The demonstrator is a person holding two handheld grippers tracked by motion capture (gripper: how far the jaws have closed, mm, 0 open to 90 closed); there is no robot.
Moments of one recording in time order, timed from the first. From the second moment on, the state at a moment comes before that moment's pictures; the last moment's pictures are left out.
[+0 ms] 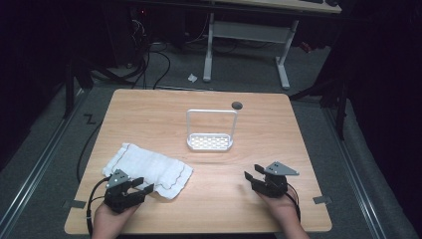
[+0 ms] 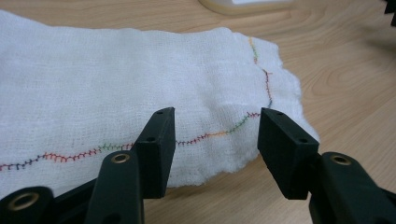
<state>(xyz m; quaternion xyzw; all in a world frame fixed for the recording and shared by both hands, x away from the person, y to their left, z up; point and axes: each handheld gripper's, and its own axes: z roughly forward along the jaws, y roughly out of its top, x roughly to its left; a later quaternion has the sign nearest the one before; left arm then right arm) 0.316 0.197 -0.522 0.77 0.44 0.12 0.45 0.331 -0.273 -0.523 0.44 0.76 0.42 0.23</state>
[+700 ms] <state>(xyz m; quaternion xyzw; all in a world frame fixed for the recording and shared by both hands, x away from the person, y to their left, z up) 0.337 0.182 -0.510 0.74 0.45 0.14 0.48 0.337 -0.266 -0.526 0.44 0.76 0.42 0.22</state>
